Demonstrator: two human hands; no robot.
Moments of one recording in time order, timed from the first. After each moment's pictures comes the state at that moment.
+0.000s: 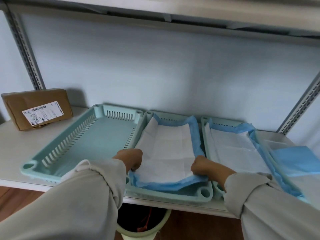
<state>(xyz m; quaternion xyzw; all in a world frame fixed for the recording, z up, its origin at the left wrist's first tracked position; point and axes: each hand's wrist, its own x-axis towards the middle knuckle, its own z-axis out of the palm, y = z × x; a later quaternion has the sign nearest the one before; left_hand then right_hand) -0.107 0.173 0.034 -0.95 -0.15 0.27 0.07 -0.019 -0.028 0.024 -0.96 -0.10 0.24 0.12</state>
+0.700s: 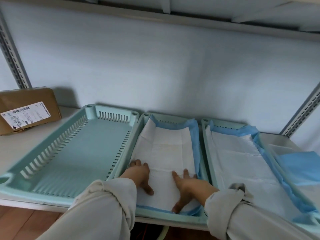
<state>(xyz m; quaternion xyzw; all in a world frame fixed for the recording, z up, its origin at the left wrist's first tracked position) -0.058 0.170 -0.027 -0.95 -0.14 0.26 -0.05 -0.019 0.000 -0.014 -0.90 -0.24 0.34 -0.11</state>
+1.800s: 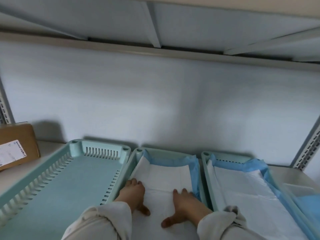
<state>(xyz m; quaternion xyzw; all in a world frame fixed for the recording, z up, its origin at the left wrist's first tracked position) 0.039 0.205 -0.025 -0.98 -0.13 0.15 -0.06 0.095 0.036 -0.026 -0.94 -0.23 0.25 -0.03</state>
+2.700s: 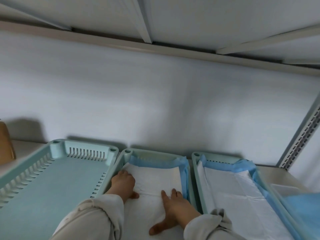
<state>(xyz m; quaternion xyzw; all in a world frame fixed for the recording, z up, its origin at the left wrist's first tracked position) 0.084 0.214 -0.023 -0.98 -0.16 0.11 0.02 0.107 0.029 -0.029 -0.93 -0.25 0.25 -0.05</state>
